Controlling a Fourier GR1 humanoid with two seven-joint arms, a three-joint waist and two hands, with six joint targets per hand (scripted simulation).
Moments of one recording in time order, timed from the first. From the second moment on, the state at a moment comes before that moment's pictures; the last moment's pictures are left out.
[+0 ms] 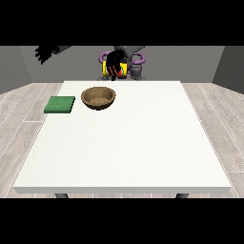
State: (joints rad) left arm -0.91 0.00 -0.70 -0.64 -1.25 0.20 0.63; right arm -0.18 -0.38 -0.34 -1.10 -0.35 0.46 -0.12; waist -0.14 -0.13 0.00
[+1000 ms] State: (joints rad) left arm -0.71 0.02 -0.29 -1.16 -0.61 0.51 0.34; right arm -0.21 -0.31 -0.35 -1.09 -0.34 0.34 -0.13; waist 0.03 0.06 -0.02
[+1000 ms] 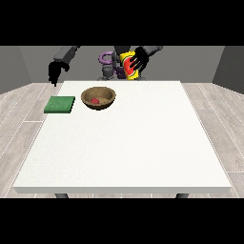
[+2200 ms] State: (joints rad) left arm -0.70 0.53 0.41 -1.25 0.40 -0.30 0.14; right arm -0.30 -0.16 -0.34 -0.93 -0.27 0.17 -0.33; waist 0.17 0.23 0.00
